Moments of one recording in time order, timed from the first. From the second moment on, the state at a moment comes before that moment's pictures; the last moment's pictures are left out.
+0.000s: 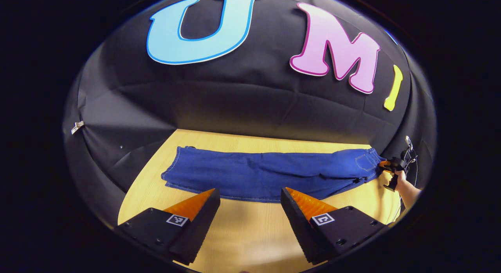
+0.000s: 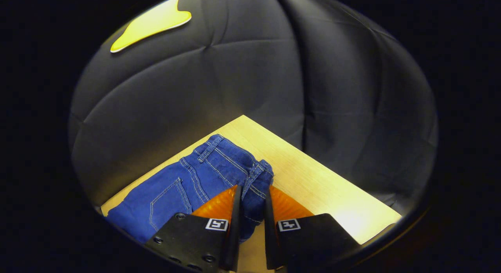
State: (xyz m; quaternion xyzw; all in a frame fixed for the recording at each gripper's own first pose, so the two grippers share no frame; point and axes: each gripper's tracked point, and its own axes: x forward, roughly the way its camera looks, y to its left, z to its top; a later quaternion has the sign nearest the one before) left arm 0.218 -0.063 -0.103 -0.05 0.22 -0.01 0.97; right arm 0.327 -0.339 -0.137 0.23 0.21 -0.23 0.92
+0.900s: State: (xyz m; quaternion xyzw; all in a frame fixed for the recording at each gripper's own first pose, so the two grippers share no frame) left arm 0.191 -0.034 -0.159 -0.13 0.23 0.01 0.97; right arm 0.237 -0.234 0.041 0.02 0.02 -0.05 1.00
